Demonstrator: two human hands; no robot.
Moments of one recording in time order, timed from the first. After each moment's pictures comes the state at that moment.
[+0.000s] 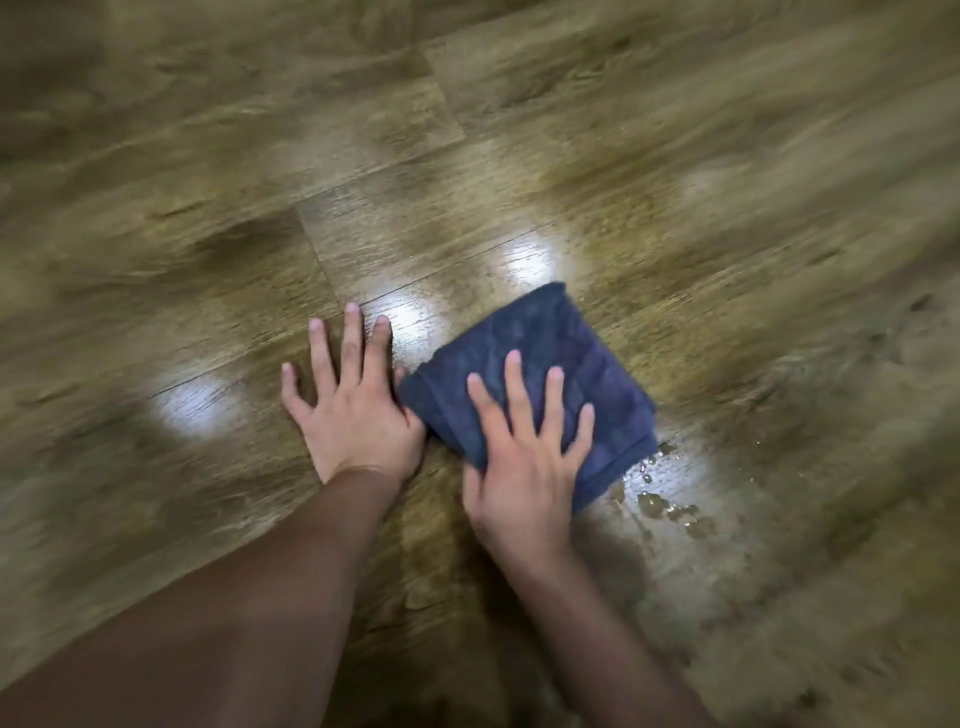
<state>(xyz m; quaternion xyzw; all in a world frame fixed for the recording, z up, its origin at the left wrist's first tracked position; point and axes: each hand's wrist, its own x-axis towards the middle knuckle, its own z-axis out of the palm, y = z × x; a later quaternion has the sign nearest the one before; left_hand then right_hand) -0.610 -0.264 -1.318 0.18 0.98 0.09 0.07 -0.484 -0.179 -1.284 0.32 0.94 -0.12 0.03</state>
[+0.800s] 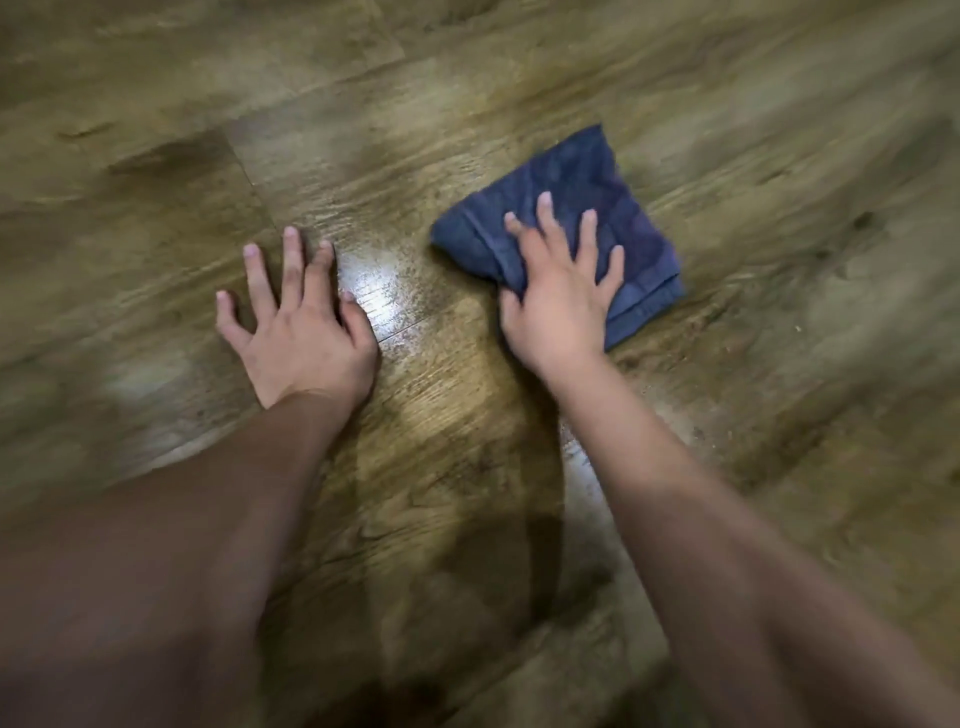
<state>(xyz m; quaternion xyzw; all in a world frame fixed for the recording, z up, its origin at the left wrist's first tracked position) -0.611 -0.264 -1.316 0.18 0.98 0.10 0.05 -0.502 -0.077 -1.286 0.37 0.92 -0.13 0.01</state>
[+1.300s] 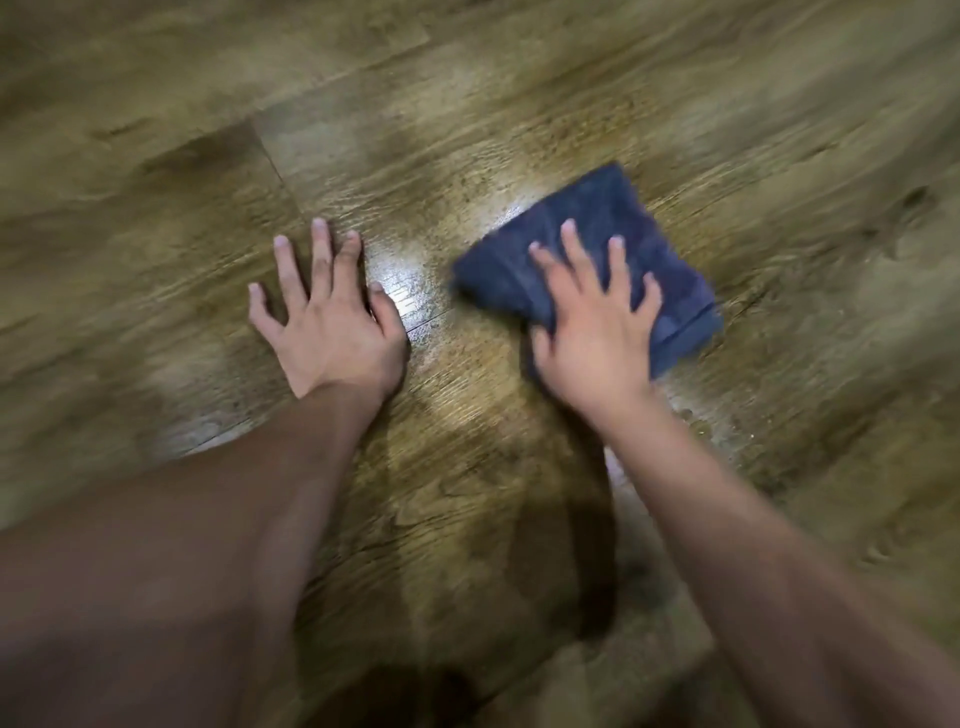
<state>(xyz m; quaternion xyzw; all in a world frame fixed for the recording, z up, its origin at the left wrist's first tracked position) -0.609 -0.261 -1.314 0.18 0.98 0.09 0.05 -0.465 -0.099 -1.285 0.34 0.94 -0.06 0.05</state>
